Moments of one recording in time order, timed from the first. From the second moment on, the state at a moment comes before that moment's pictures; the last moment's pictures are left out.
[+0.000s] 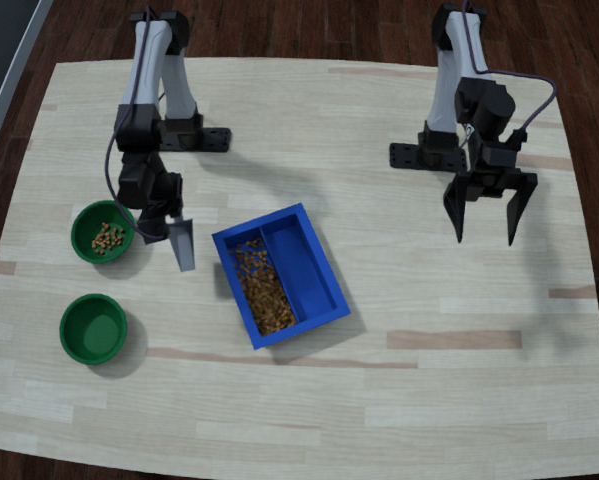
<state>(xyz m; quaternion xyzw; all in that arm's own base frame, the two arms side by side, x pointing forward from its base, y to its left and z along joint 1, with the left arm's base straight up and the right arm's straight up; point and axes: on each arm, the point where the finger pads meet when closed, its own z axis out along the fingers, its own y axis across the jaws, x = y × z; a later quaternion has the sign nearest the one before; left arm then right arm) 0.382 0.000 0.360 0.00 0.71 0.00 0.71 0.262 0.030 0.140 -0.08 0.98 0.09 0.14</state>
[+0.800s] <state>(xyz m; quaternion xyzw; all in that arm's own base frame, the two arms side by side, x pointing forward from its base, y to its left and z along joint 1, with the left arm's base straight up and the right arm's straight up) 0.382 0.000 0.360 0.00 0.71 0.00 0.71 0.243 0.146 0.158 -0.21 0.97 0.04 0.10</state>
